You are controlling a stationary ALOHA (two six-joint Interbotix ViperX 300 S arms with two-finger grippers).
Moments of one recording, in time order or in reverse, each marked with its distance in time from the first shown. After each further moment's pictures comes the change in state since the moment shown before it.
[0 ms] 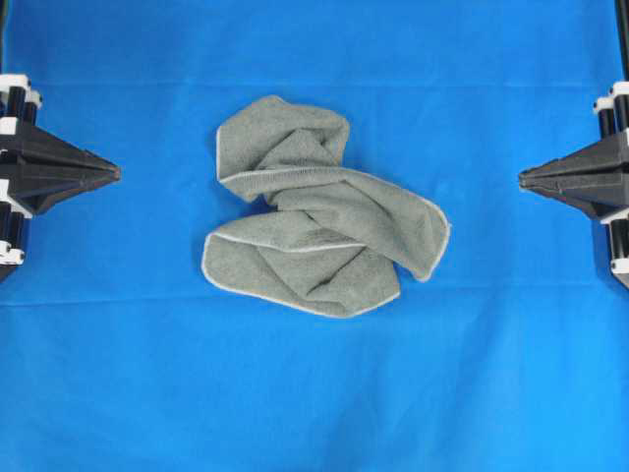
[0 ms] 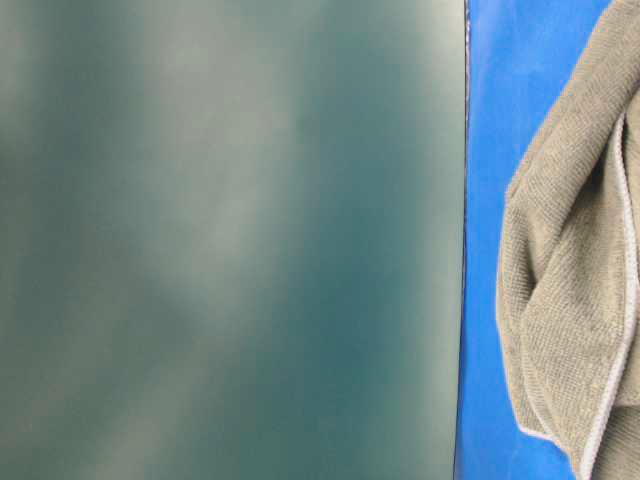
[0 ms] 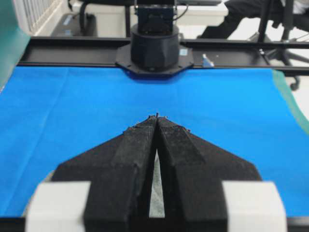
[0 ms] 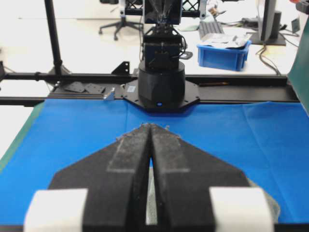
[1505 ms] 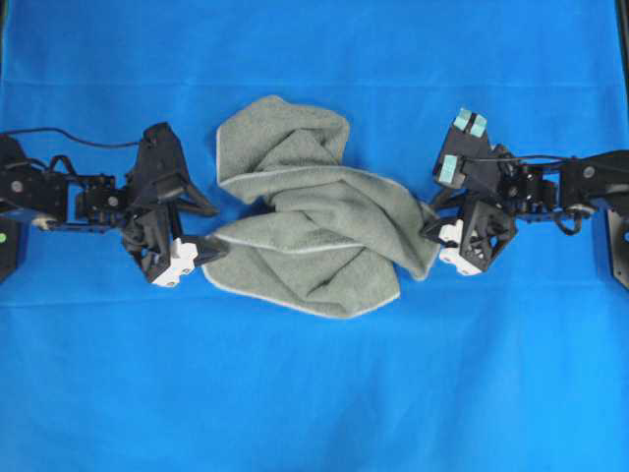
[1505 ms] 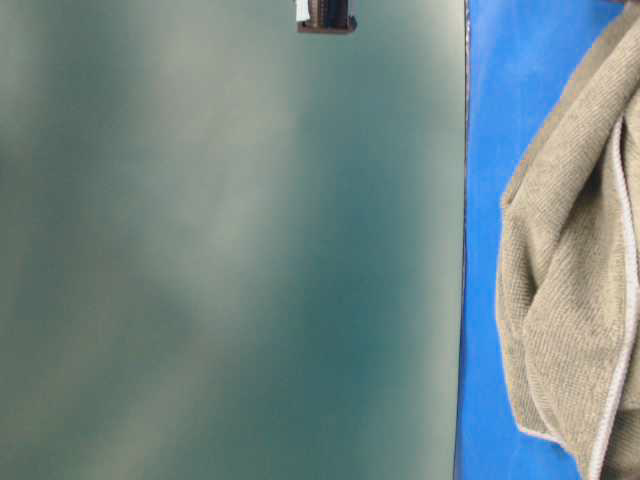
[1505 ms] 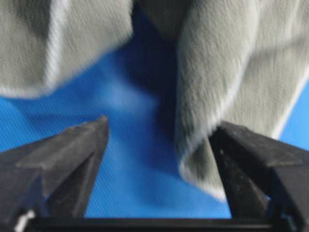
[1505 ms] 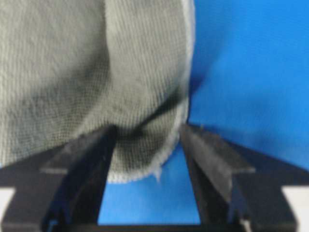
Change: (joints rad) left arm 0.052 0.996 -0.103 -0.041 -0.046 -0.339; right arm -0.107 0.914 -0.167 0.032 0.310 0.327
